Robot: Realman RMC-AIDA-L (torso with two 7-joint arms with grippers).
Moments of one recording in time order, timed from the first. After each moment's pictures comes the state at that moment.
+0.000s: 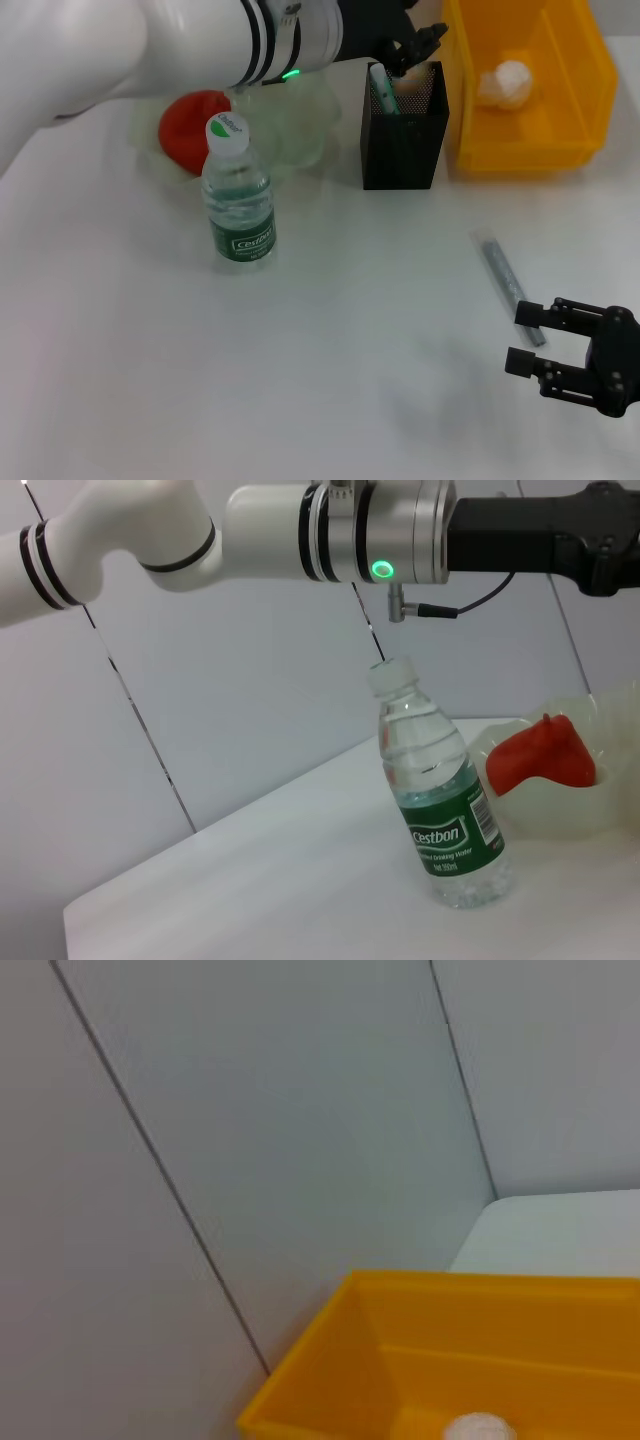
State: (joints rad) left arm -0.80 -2.08 1.76 0.92 1.90 0.43 -1.88; right arm 0.33 2.04 -0.30 -0.42 -2.27 -1.83 1.07
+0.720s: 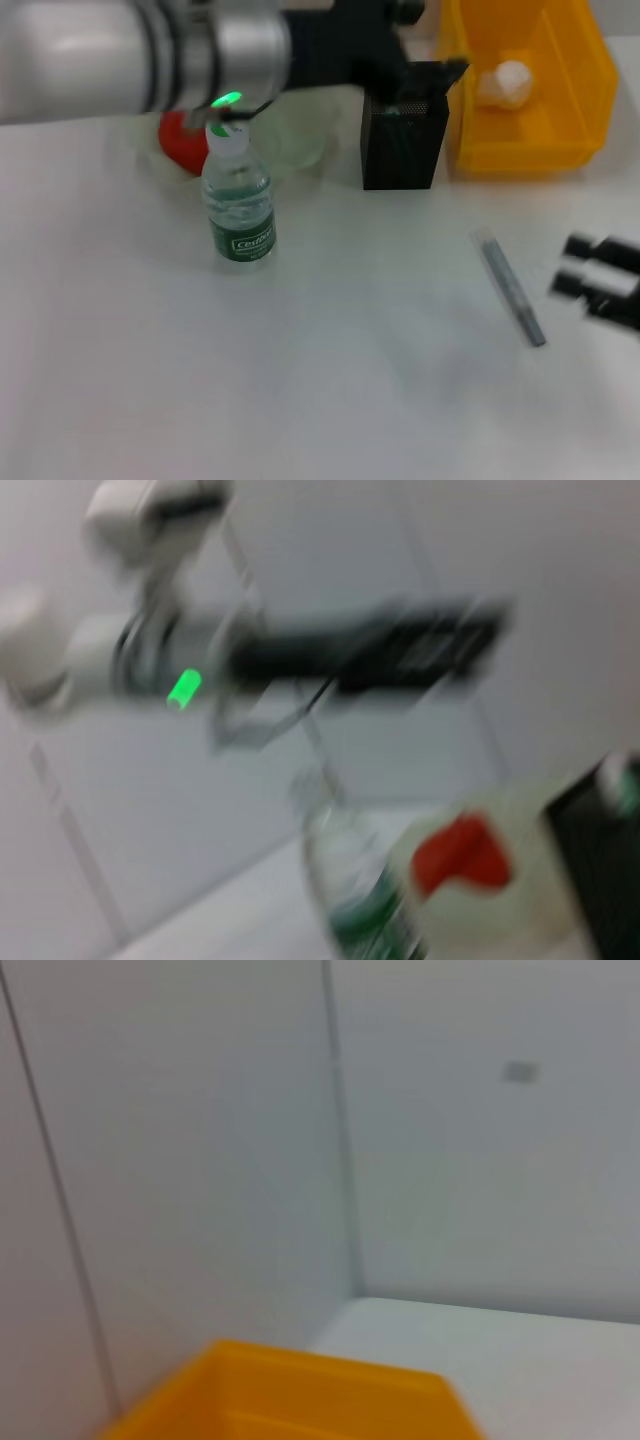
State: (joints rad) left arm -0.55 -2.07 1.60 1.25 1.76 0.87 -1.86; right arm 0.32 2.02 -0.23 -0.48 -2.14 -1.87 1.20
